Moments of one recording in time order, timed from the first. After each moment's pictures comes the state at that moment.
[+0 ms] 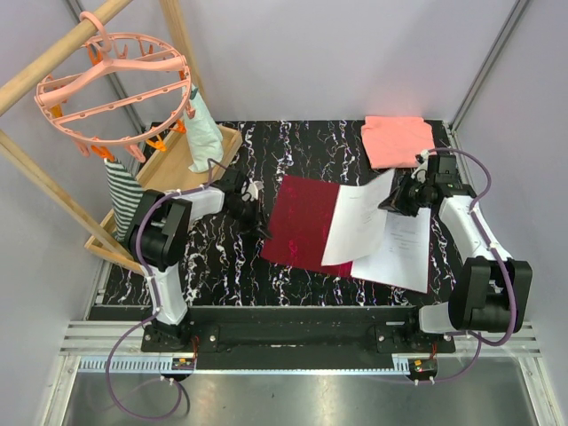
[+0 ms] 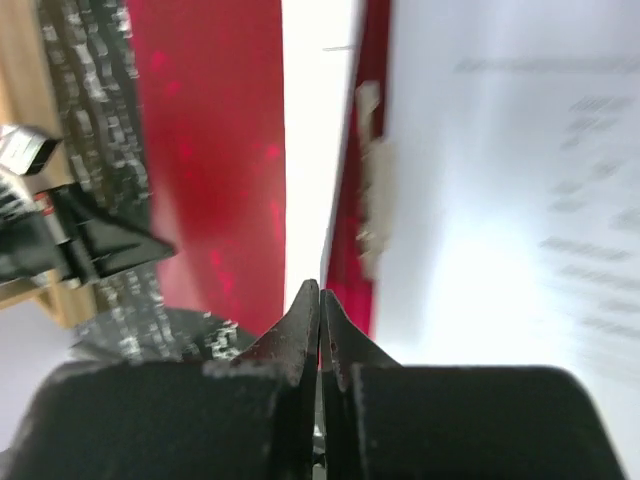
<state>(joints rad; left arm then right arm) -0.34 1.92 1.11 -0.37 0.66 -0.46 -0.06 1.39 1.03 -0.55 -0.50 0.46</state>
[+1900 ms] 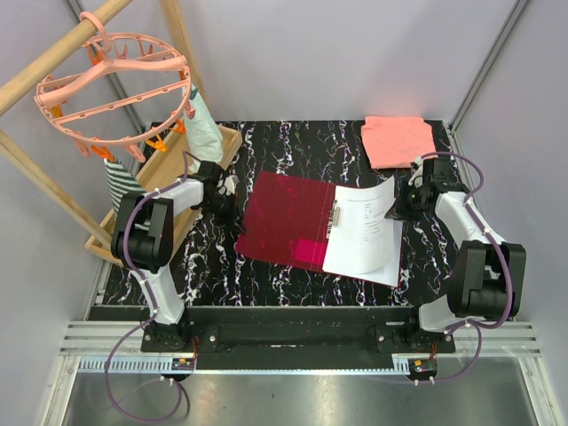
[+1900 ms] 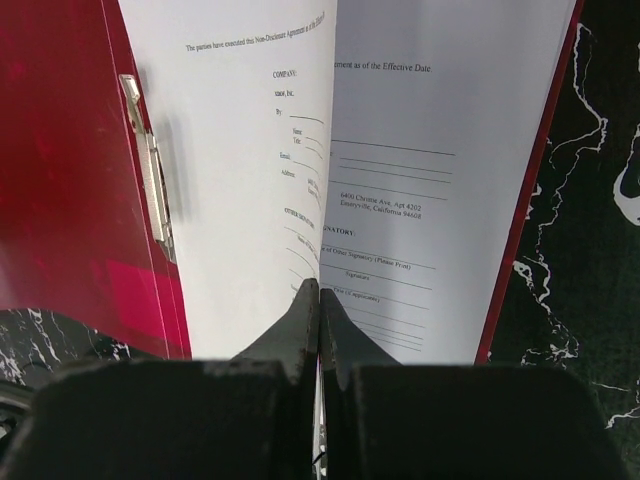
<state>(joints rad) -0.17 1.86 1.15 -0.61 0.50 -0.29 -0.08 1.48 1.02 -0.59 -0.33 0.27</state>
